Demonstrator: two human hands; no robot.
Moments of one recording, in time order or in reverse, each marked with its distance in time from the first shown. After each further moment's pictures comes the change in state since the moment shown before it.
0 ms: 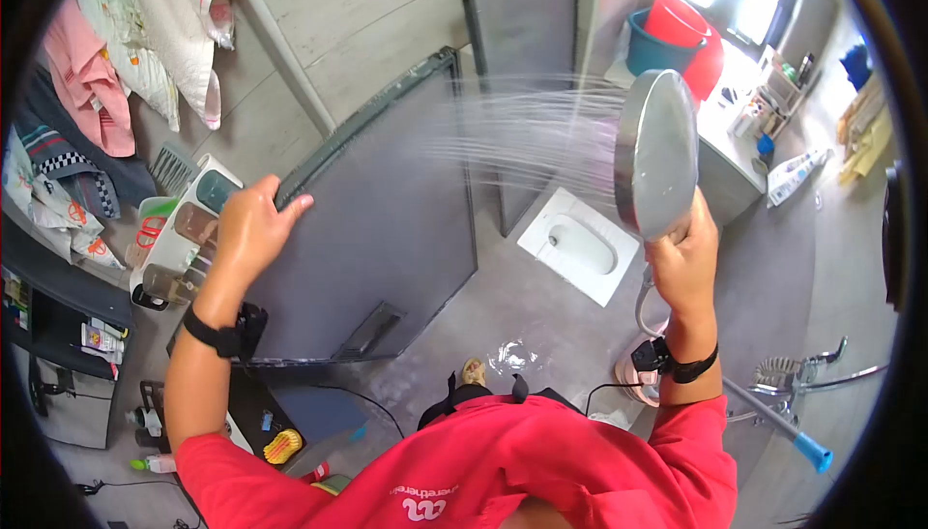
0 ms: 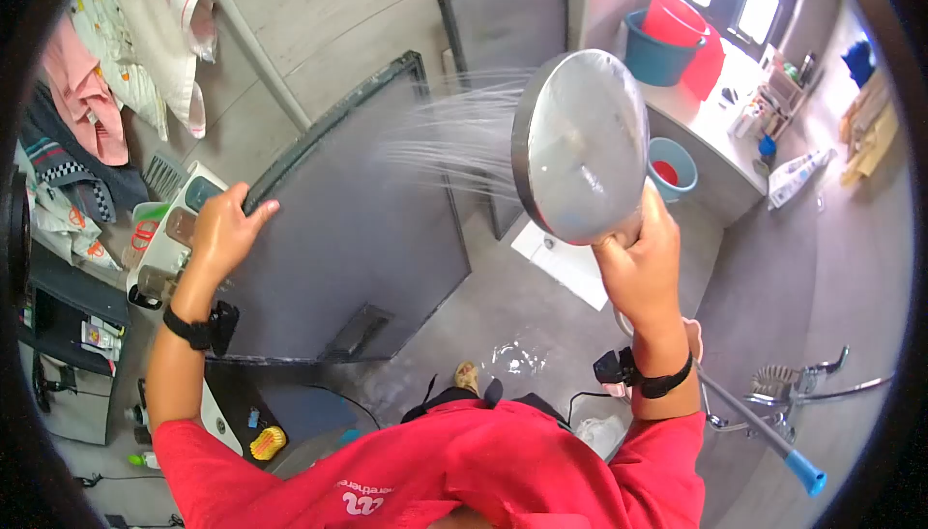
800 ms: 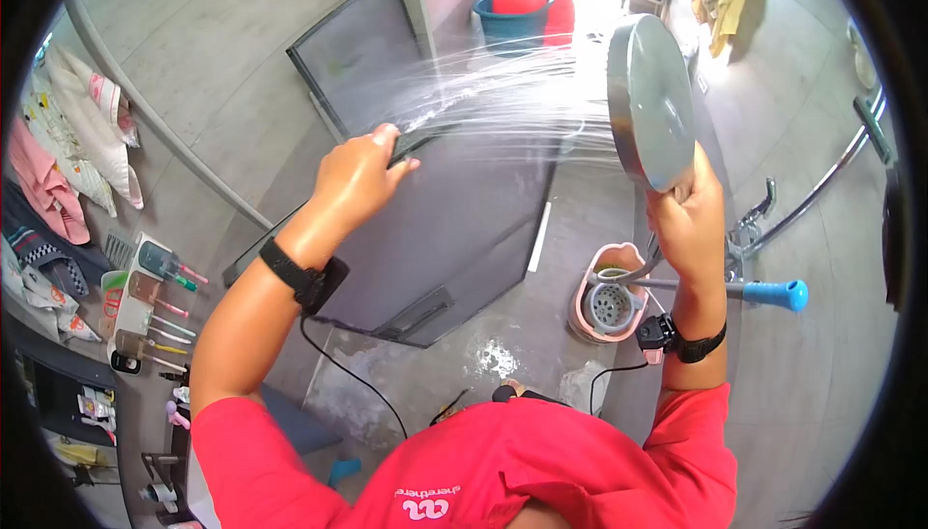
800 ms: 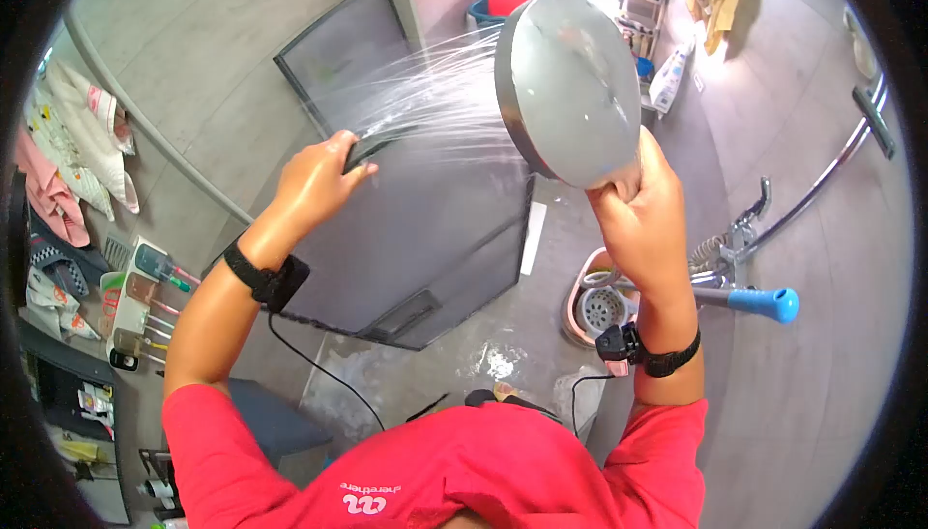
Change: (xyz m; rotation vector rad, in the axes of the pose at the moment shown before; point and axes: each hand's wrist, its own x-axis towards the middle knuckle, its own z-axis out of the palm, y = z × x) left_hand -0.033 0.298 0.011 -0.238 0.036 0.642; right_hand -0.116 -0.033 -0.209 0.008 0.308 0.081
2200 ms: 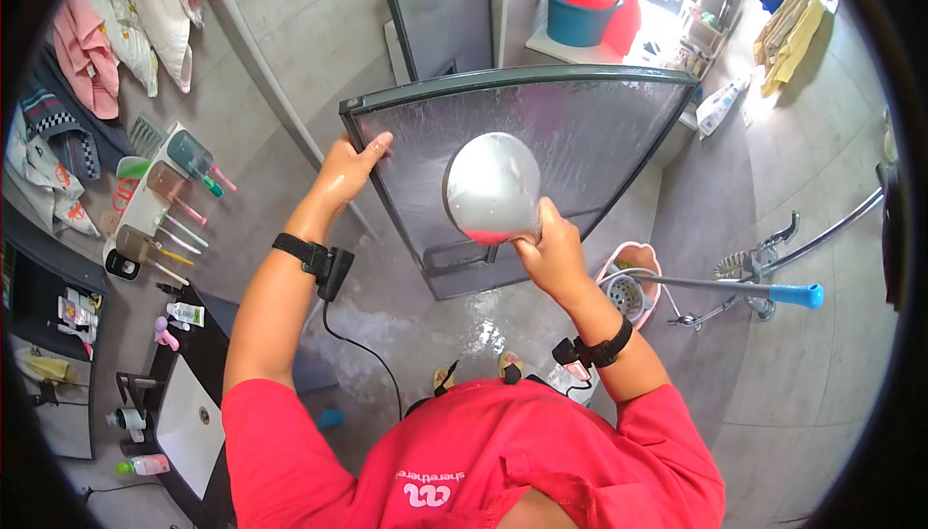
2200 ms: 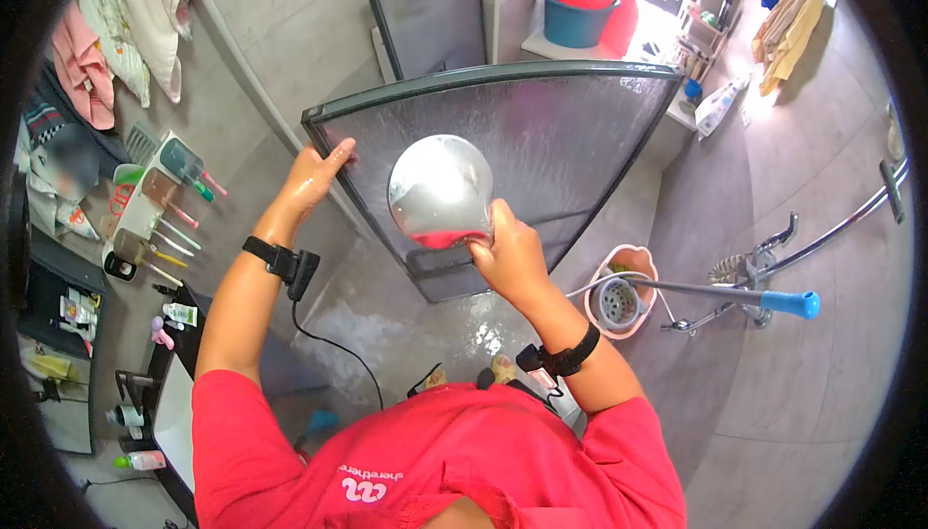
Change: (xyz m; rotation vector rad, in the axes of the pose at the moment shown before) left_hand -0.136 -0.137 0.037 -0.976 0.051 -0.522; right_hand -0.118 0.051 0.193 -0.284 -0.430 -0.103
